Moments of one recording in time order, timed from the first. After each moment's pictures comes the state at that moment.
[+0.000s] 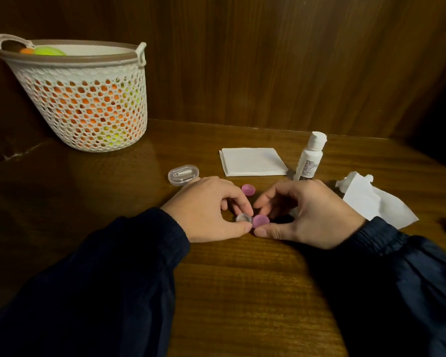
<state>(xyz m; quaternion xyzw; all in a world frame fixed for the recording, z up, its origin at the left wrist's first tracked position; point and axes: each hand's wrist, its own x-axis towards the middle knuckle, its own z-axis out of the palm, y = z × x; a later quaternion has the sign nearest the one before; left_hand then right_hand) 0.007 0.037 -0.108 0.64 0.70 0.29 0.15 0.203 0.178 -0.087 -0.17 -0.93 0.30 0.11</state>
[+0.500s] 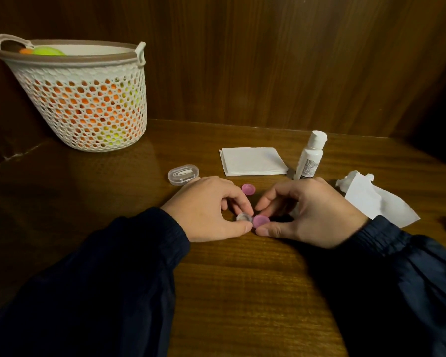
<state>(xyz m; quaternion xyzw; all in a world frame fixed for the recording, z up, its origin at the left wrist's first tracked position) 0.008 0.037 -0.107 0.64 0.70 0.29 0.15 0.203 0.175 -0.084 -0.18 -0.94 0.28 0.10</state>
